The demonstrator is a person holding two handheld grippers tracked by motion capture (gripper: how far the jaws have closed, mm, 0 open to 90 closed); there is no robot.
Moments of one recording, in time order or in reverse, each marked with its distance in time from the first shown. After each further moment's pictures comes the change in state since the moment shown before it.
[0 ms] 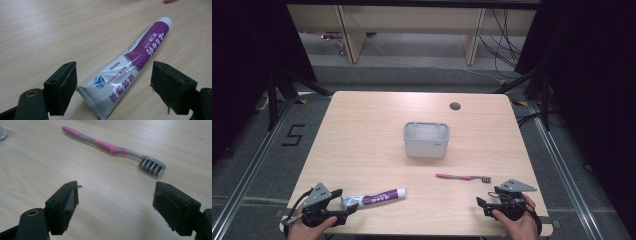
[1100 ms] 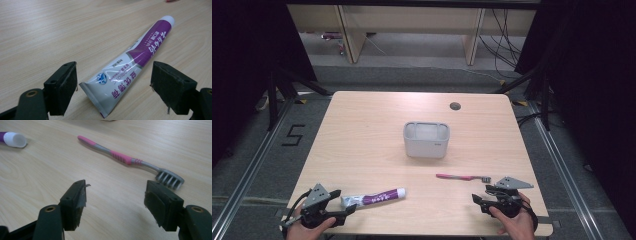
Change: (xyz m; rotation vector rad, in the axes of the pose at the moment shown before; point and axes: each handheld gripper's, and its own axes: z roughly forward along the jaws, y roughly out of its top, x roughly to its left) left arm 0.001 -0.002 -0.003 -0.001 0.014 -0.004; right arm 0.003 0.009 0.007 -0.058 0.080 -0.057
